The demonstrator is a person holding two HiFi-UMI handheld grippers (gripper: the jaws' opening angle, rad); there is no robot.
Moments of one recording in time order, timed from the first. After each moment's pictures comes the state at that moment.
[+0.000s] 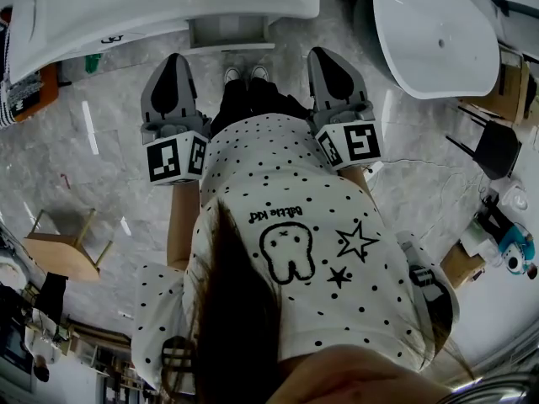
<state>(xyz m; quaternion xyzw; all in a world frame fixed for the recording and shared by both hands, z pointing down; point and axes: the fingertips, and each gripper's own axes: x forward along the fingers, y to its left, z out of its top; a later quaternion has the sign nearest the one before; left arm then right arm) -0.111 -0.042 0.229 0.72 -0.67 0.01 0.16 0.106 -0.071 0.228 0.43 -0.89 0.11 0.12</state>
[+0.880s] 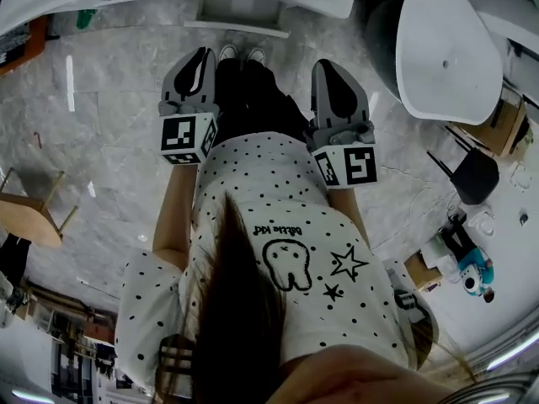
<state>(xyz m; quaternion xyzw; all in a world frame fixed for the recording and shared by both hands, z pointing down) -0.096 -0.006 0.357 0.71 -0.64 0.08 0.26 0.071 -0.050 0.262 0.39 -0.90 0.13 0.14</state>
